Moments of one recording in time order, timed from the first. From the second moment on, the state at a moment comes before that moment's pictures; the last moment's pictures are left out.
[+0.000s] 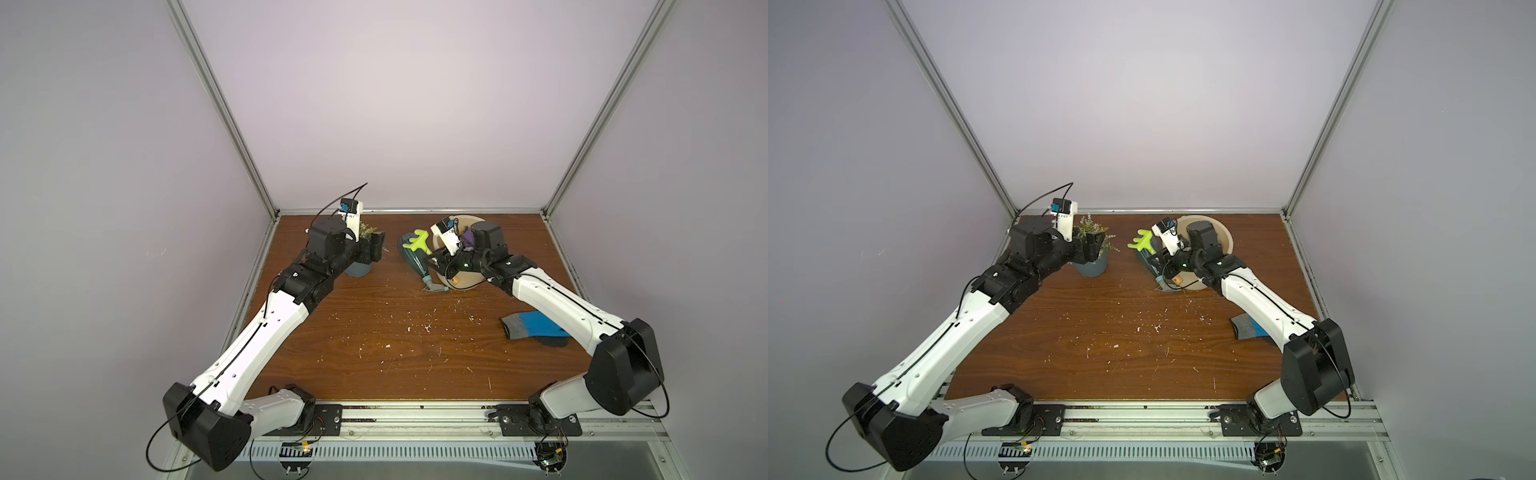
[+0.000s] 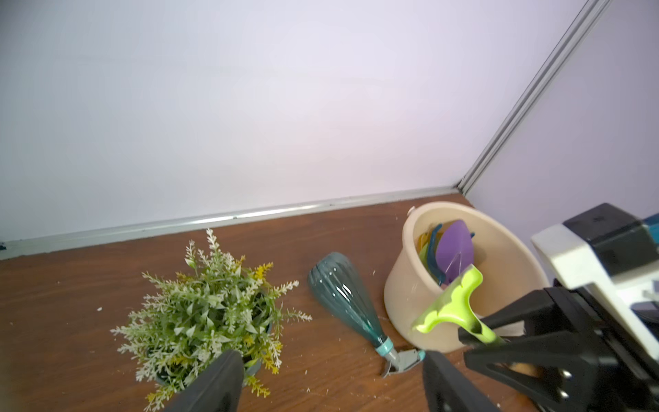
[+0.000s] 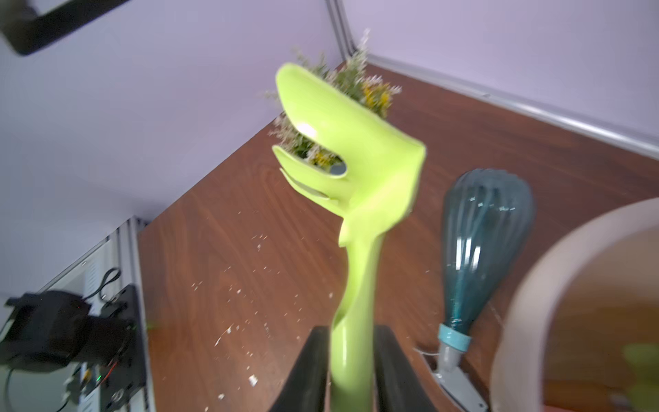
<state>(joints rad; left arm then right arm) -0.47 1.18 1.21 -0.34 -0.03 -0.21 0.48 1.48 1.19 -0.20 -0.43 0.06</state>
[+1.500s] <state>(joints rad) -0.54 1.27 0.91 -0.10 0.12 -0.46 0.36 1.57 0.89 0.65 0.05 0.23</state>
